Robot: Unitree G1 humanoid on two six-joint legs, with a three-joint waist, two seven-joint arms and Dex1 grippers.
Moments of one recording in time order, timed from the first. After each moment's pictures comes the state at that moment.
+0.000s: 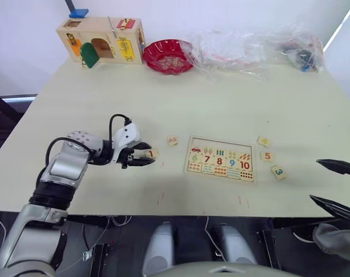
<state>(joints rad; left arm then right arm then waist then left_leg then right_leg) -0.48 0.83 -0.17 0.20 -0.14 0.30 -1.26 0.40 -0.74 -0.69 -0.33 0.82 0.17 1.39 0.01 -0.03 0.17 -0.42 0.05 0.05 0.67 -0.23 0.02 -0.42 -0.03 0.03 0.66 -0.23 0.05</state>
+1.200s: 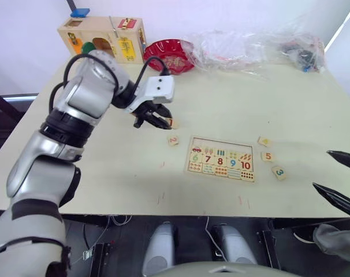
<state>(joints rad) -1.26 0.72 -0.58 0.35 0.03 0.44 -1.58 0.43 -0.67 -0.74 -0.41 0.83 0.14 1.23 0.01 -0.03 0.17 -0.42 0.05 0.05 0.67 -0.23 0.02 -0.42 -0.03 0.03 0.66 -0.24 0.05</state>
